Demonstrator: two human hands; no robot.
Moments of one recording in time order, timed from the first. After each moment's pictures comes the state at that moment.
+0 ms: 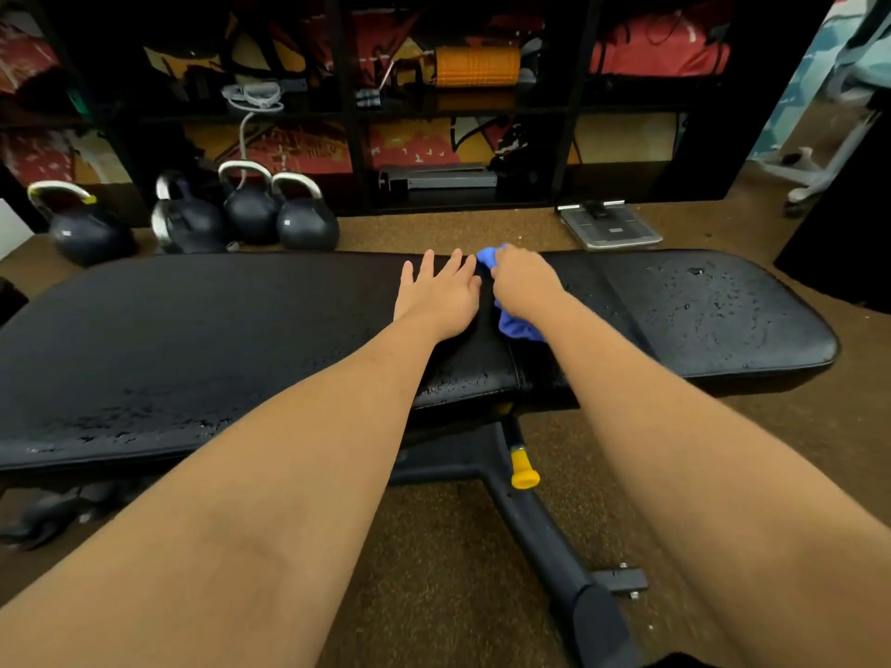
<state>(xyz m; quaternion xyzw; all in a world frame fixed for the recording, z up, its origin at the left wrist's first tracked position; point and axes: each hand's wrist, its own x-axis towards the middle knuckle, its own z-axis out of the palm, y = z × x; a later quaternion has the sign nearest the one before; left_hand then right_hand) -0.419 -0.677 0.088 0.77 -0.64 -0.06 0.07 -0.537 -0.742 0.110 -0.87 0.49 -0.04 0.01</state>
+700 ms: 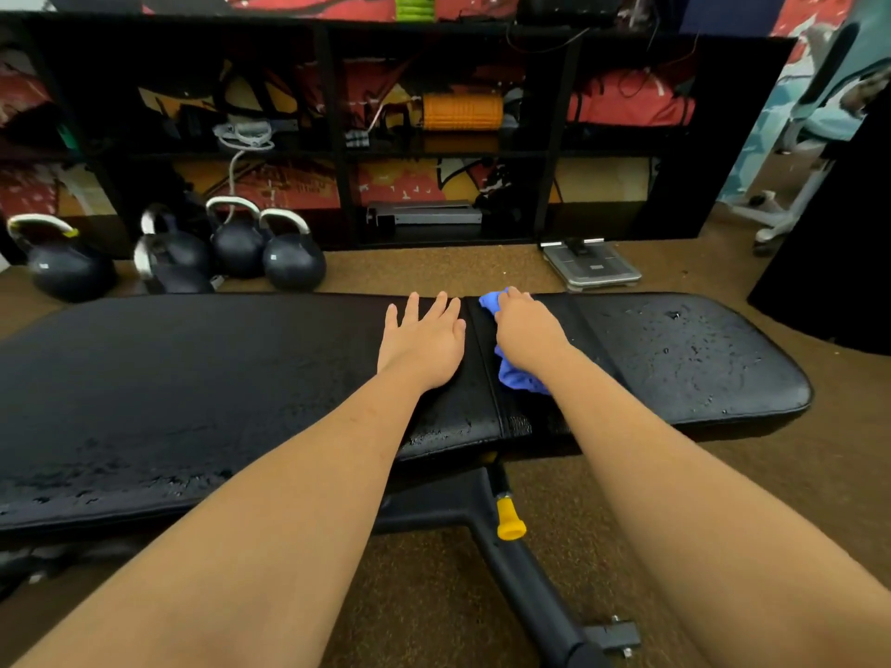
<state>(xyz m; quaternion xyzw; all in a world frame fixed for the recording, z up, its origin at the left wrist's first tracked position) -0.422 -0.676 0.085 0.77 -0.64 -0.03 0.09 -0.561 -0.751 0.100 -0.86 0.51 -0.07 0.04</state>
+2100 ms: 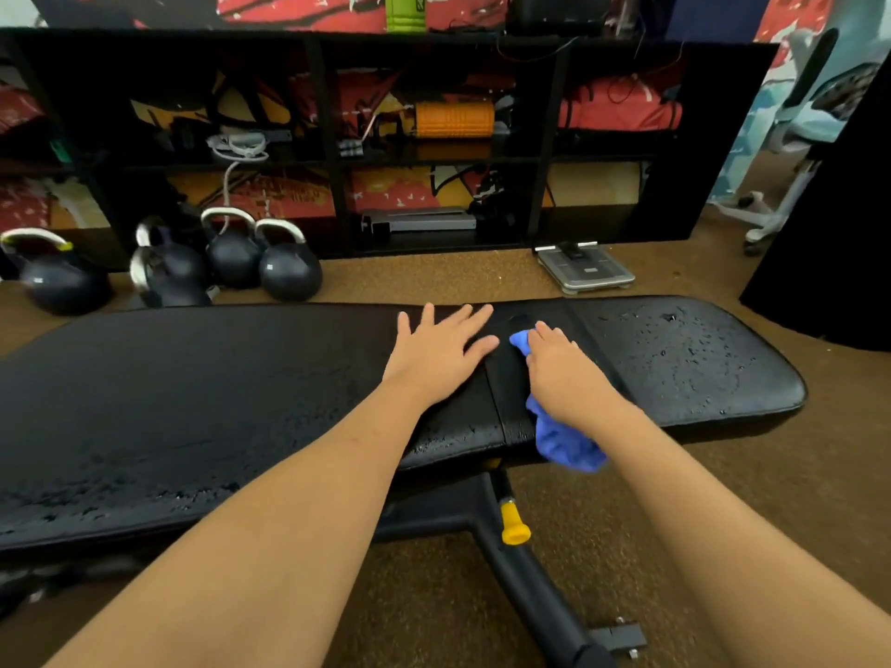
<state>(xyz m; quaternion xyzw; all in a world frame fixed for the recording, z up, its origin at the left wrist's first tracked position) -0.429 -0.669 0.091 0.71 -0.70 -0.05 0.11 -0.616 -0.707 0.087 -0.85 0.51 -0.09 0.06</state>
